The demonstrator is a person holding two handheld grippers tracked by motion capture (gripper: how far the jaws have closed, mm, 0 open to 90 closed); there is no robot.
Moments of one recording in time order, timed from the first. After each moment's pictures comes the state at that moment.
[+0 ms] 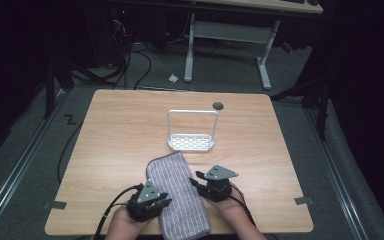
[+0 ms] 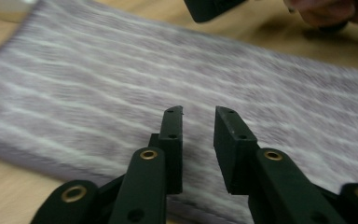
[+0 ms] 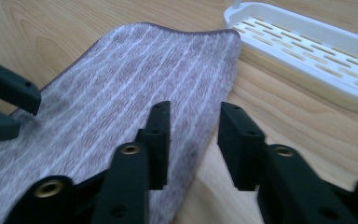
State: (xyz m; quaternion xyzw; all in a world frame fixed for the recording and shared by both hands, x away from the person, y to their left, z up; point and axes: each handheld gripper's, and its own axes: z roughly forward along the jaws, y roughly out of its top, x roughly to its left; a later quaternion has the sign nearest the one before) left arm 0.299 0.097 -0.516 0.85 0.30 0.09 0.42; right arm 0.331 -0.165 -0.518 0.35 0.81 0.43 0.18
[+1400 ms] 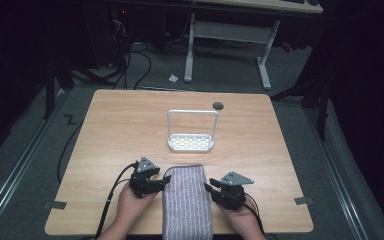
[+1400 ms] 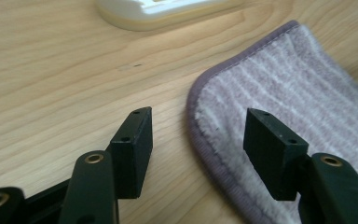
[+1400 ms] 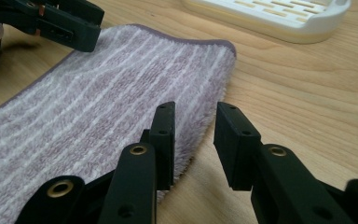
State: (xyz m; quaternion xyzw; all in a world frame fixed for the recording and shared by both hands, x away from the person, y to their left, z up) left arm 0.366 0.089 -0.532 0.80 0.41 0.08 0.43; right arm 0.303 -0.202 -0.520 0.43 0.79 0.41 0.17
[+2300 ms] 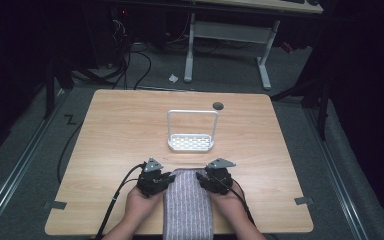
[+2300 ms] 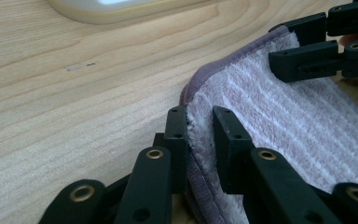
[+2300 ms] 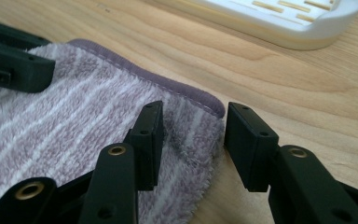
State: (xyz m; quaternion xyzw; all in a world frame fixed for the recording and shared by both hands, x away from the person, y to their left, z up) left arm 0.363 0.072 -0.536 0.81 0.40 0.07 0.43; right arm 0.352 -0.172 -0.529 0.47 0.79 0.35 0.18
